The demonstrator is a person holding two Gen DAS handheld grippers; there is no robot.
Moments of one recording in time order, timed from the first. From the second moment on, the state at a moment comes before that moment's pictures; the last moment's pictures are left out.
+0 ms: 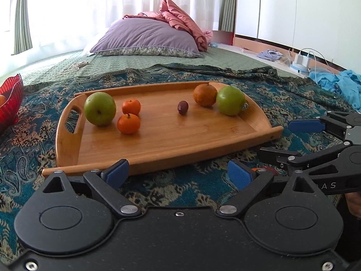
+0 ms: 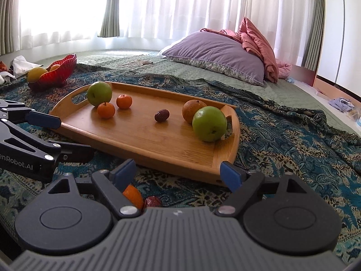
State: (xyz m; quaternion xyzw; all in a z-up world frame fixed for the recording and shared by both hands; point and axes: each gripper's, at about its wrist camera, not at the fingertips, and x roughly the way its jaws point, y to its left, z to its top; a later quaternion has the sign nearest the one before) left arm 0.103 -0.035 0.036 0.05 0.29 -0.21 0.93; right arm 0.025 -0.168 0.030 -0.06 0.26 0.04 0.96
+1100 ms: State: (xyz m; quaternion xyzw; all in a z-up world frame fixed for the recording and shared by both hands) left arm 0.083 -0.092 0.017 0.04 0.34 -0.30 0.89; right arm -0.019 -0.179 0.006 -0.07 0.29 0.09 0.95
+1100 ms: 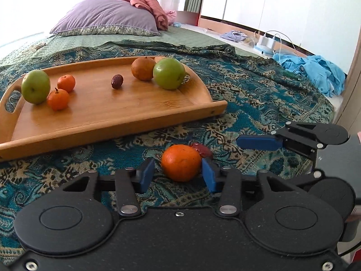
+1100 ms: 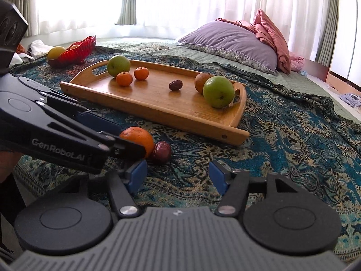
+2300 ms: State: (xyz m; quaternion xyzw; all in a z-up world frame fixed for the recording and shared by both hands) left arm 0.081 -0.061 0.017 0.05 0.30 -0.21 0.93; right arm -0.016 -0.155 0.001 -0.02 0.23 0.02 0.97
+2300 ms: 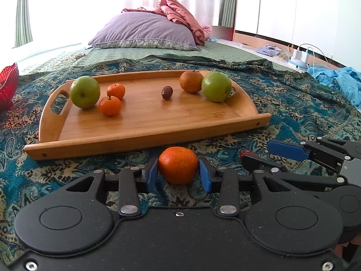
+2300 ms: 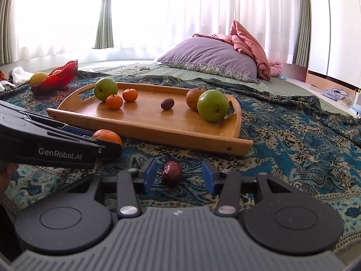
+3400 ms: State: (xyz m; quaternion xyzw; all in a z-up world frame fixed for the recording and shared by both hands) left arm 0.090 -0.030 0.033 0.02 0.28 -0.16 0.95; right arm -0.004 -0.145 0.019 0.00 0.22 0.01 0.98
